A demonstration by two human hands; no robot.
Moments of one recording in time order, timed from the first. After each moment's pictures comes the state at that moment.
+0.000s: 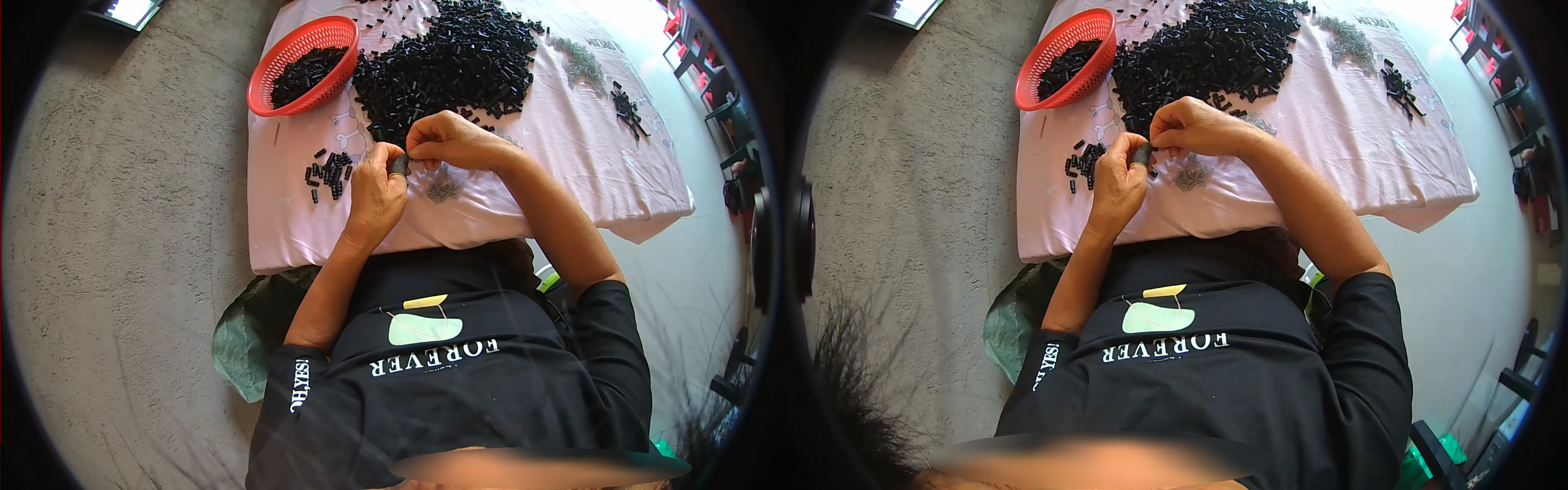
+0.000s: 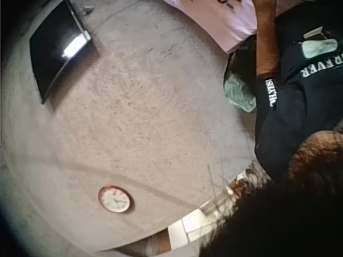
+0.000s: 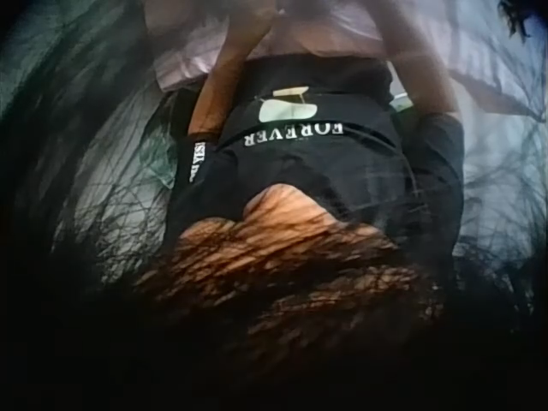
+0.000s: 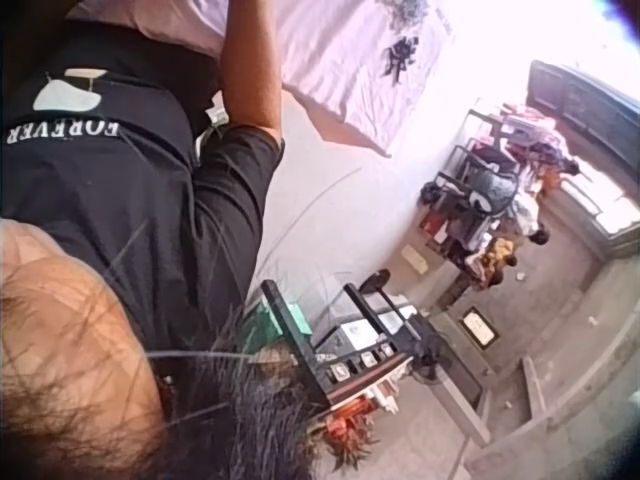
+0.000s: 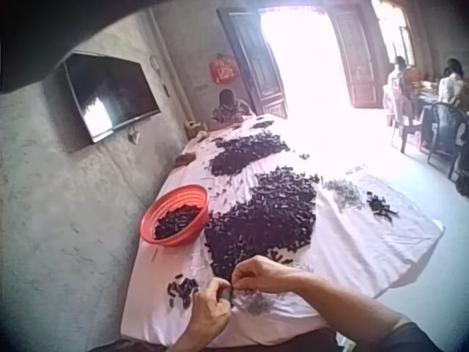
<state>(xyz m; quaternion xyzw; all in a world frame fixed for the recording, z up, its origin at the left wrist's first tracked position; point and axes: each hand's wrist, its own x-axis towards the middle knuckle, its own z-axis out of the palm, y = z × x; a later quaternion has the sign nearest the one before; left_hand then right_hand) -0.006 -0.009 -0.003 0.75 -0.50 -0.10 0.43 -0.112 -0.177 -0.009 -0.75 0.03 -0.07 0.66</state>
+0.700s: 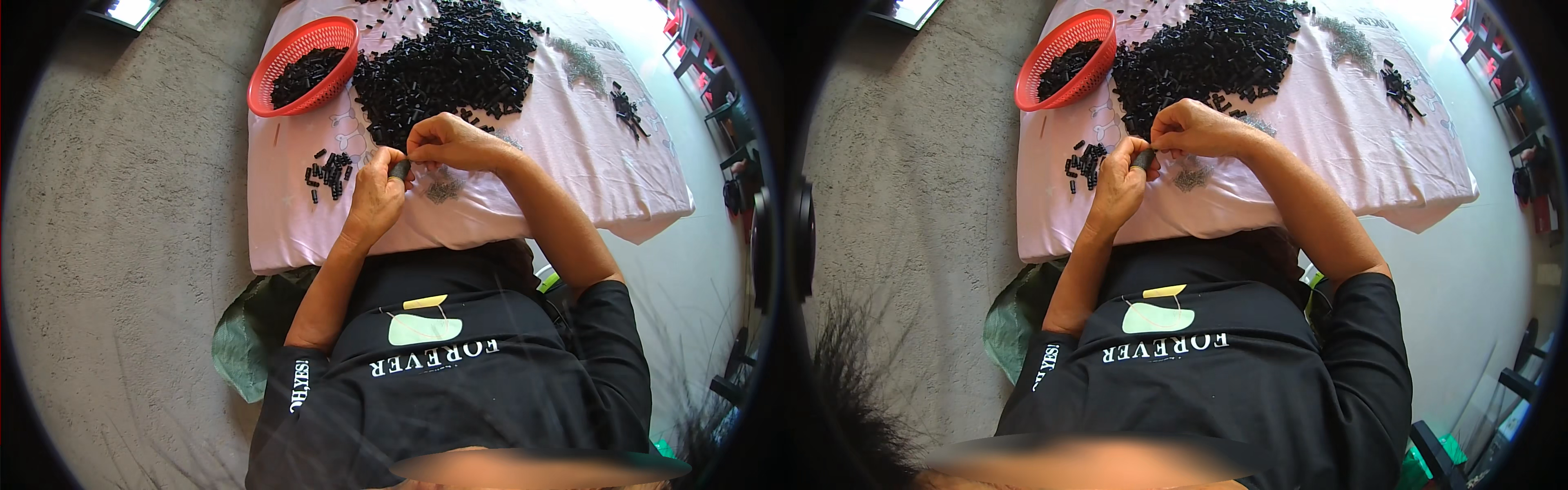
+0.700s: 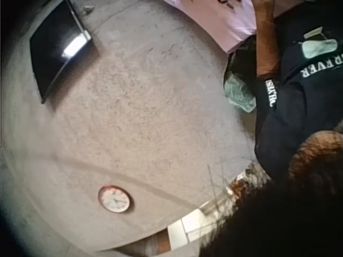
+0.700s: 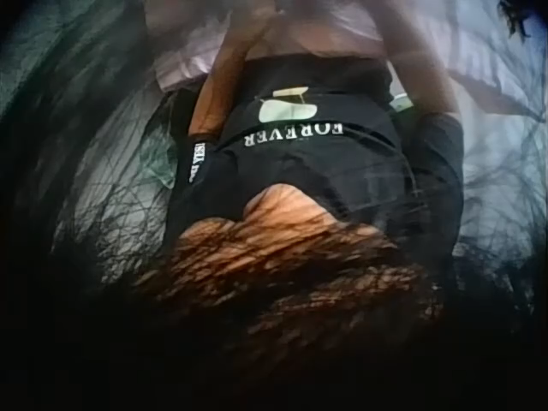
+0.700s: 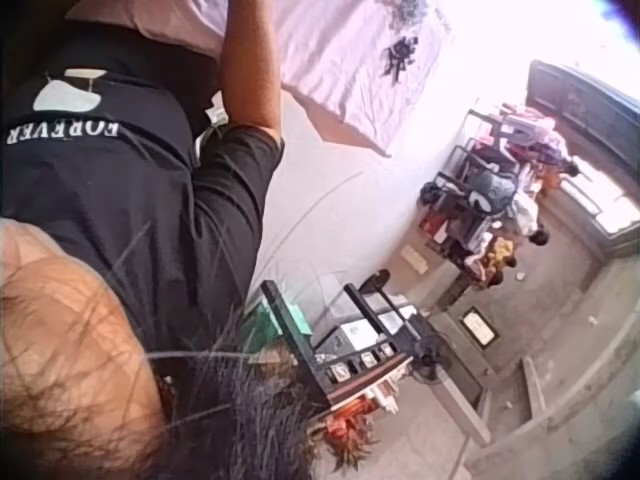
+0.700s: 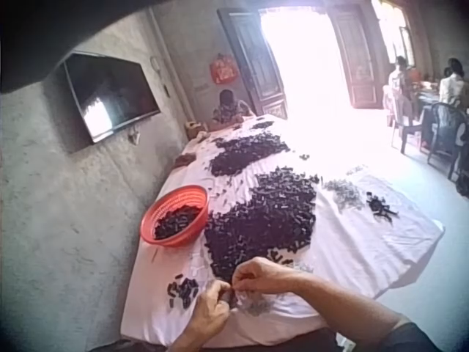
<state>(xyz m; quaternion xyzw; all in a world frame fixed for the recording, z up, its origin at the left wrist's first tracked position) -0.002 -0.006 -0.004 0.73 -0.48 -0.22 0.42 -0.115 -0.174 -0.004 -0.78 0.05 -0.07 0.62</state>
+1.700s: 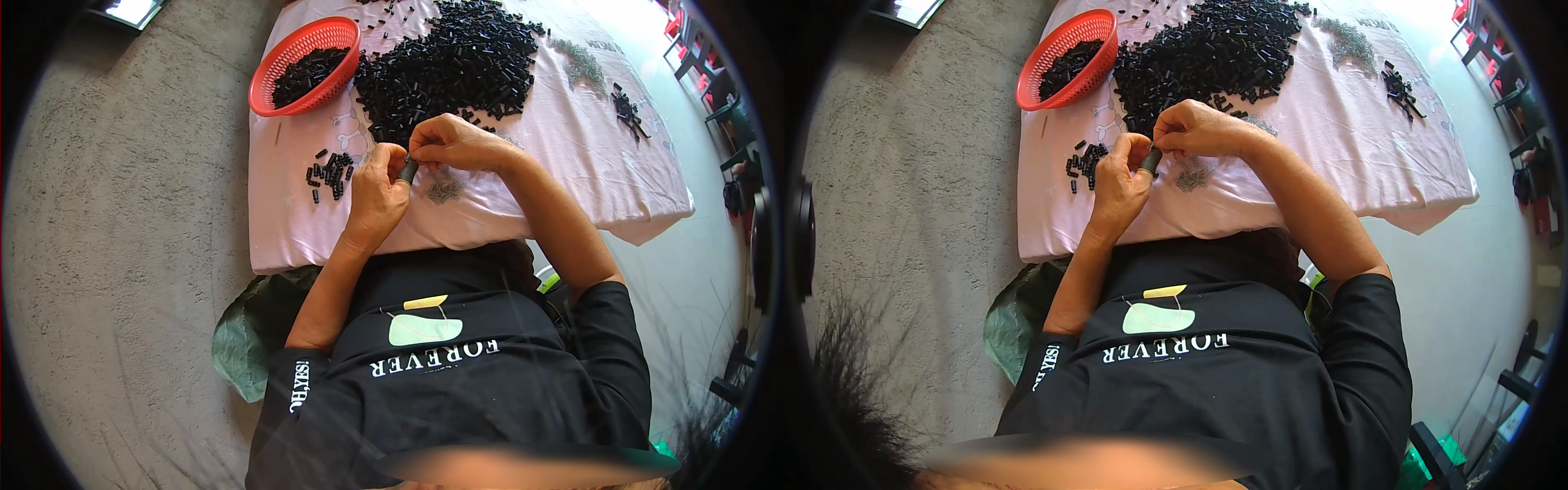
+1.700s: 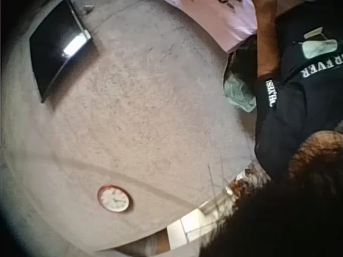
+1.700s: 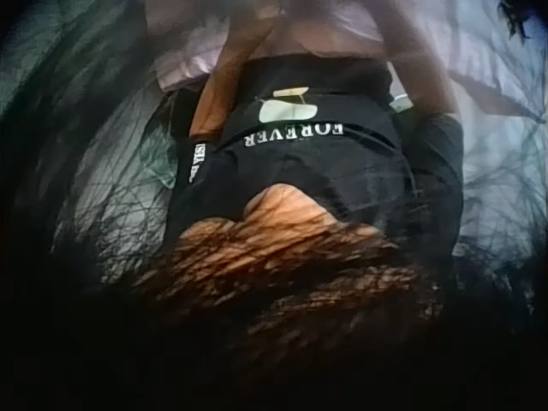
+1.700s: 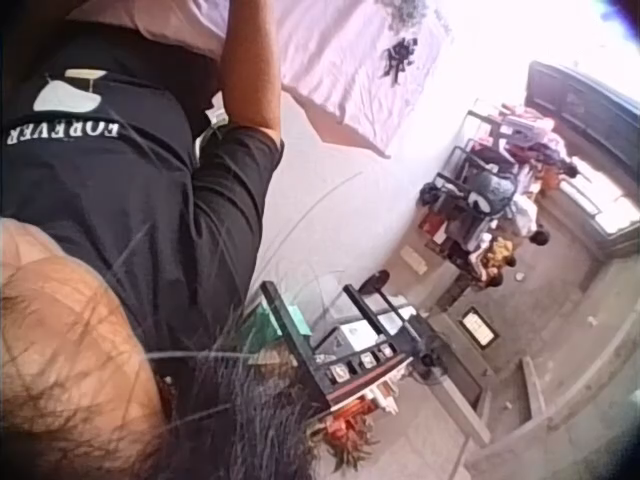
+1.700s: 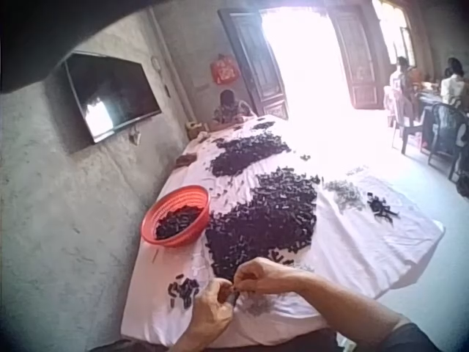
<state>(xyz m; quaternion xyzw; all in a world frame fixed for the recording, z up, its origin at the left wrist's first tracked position) -0.012 -0.007 0.001 0.73 -0.52 -0.08 0.43 -0.114 -0.178 -0.008 -0.78 0.05 -0.06 0.62</state>
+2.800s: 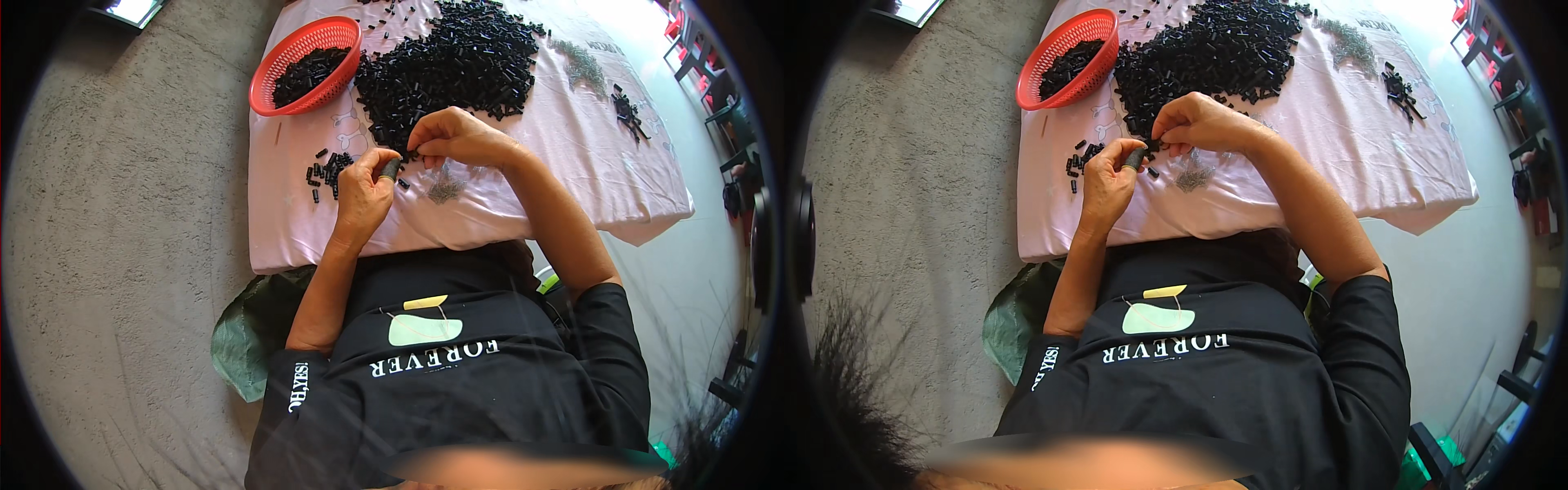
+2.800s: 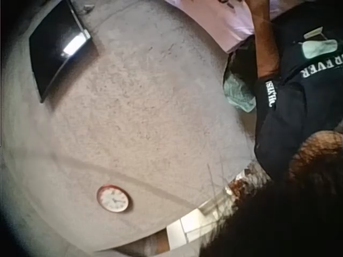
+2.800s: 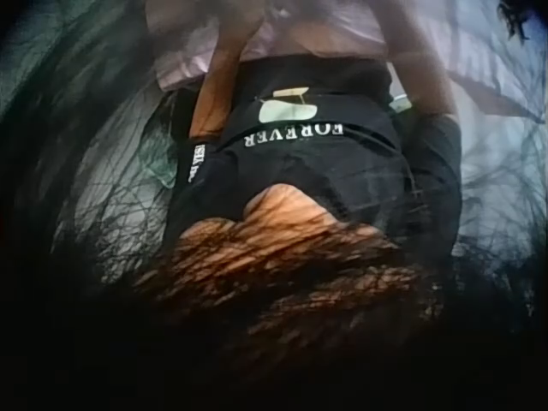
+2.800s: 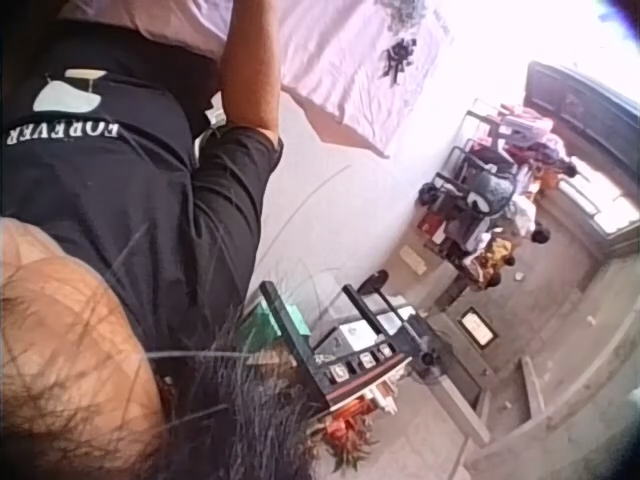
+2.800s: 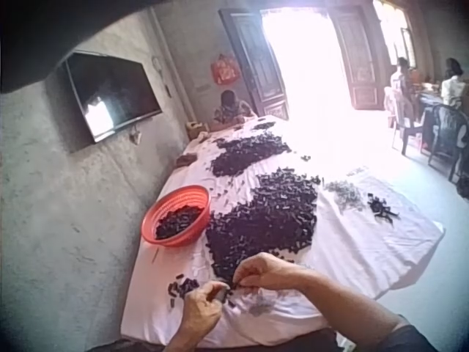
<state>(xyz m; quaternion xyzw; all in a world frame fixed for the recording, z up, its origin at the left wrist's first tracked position) 0.008 0.001 -0.004 0.74 -0.47 -0.14 0.46 -0.116 -0.181 -0.006 -0.75 0.06 -0.09 0.65</state>
